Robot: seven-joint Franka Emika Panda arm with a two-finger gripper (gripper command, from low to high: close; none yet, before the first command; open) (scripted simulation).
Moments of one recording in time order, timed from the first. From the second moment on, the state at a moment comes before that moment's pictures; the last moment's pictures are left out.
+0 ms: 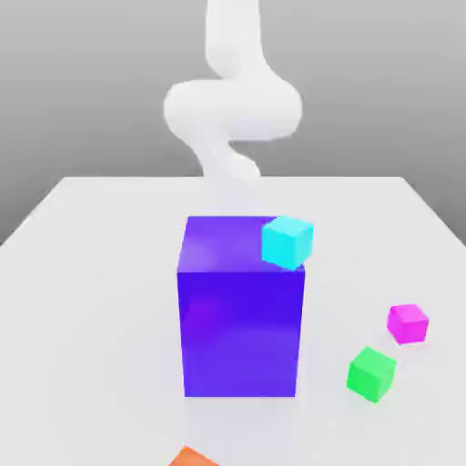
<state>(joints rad) 0.07 -0.71 0.02 -2.35 0.00 2.35 0.72</state>
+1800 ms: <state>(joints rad) 0.40 0.12 0.11 -2.68 -0.04 2.79 0.11</state>
